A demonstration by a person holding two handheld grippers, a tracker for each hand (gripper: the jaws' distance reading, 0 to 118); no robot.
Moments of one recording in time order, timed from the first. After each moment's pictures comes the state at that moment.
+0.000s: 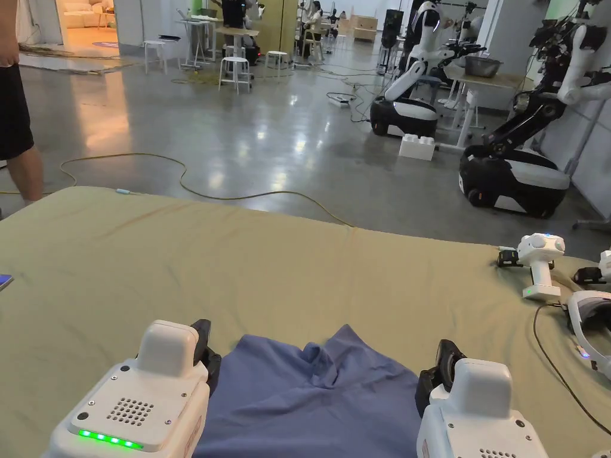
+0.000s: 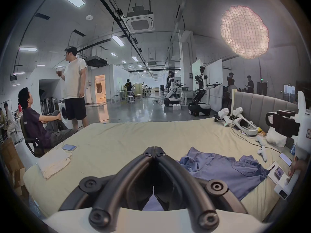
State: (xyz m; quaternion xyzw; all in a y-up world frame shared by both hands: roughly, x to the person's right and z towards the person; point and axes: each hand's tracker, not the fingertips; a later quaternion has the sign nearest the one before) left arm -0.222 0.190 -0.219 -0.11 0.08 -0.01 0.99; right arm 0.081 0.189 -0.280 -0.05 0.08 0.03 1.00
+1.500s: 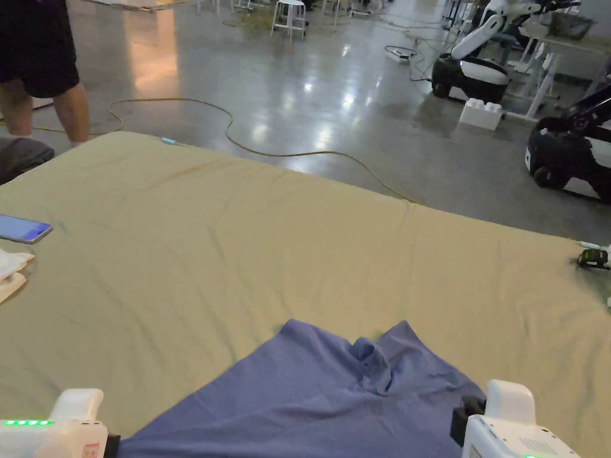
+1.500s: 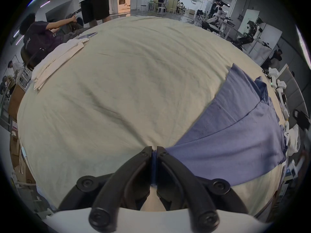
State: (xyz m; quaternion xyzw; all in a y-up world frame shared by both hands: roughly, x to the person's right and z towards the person) left arm -0.416 0.020 -0.248 -0.50 0.17 0.16 0.83; right arm 0.064 0.092 -0.443 -0.32 0.12 0.08 0.94
